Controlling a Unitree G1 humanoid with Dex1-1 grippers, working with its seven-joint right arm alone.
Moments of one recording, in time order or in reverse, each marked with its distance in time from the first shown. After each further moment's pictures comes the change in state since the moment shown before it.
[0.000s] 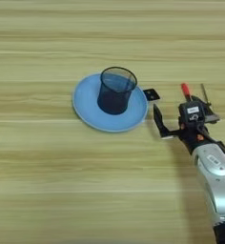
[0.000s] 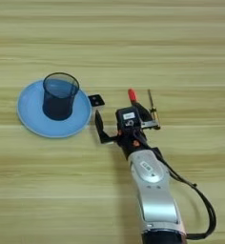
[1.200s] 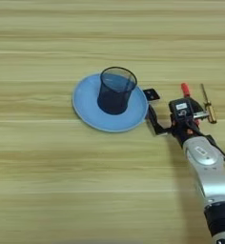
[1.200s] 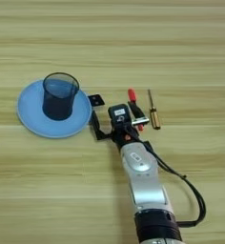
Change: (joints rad) arm -0.129 -0.004 0.030 0.224 -0.052 -0.044 -0.039
